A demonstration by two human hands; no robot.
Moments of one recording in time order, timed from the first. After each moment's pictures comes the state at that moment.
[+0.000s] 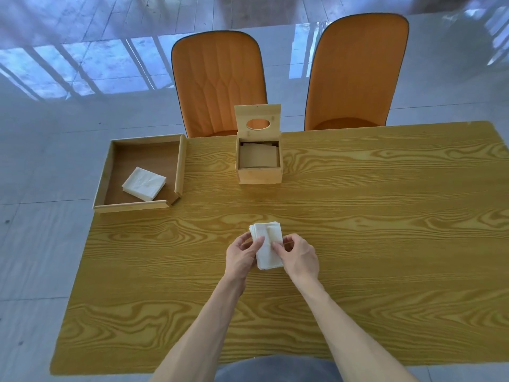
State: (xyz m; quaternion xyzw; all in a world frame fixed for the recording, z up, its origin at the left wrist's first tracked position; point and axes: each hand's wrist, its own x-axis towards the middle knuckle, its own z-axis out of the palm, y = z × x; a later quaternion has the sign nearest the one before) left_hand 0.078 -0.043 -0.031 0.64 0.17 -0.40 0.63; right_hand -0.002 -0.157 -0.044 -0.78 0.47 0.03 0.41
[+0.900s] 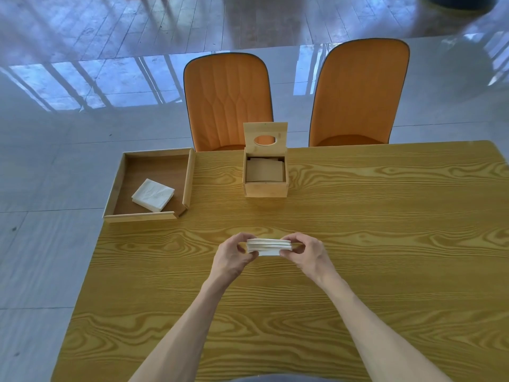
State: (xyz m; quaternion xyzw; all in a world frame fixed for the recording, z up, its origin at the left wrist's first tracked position) left_hand 0.123 -0.022 -0.024 0.85 -0.14 -0.31 0.41; right_hand 0.003 -0.202 -0.031 -0.80 0.29 0.02 0.53
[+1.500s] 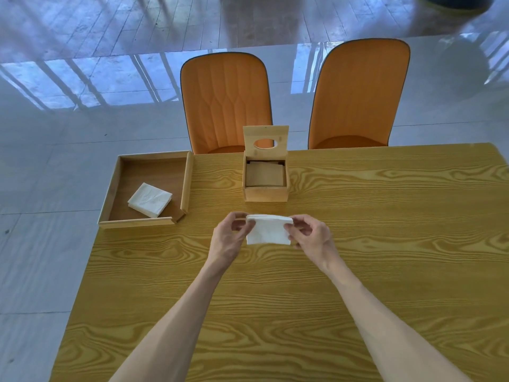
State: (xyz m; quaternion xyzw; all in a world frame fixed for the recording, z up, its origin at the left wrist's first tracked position) left_hand 0.161 -0.047 0.002 0.81 -0.12 -0.25 0.51; right_hand 0.036 -0.221 -0.004 -0.72 0.32 -0.06 0.62
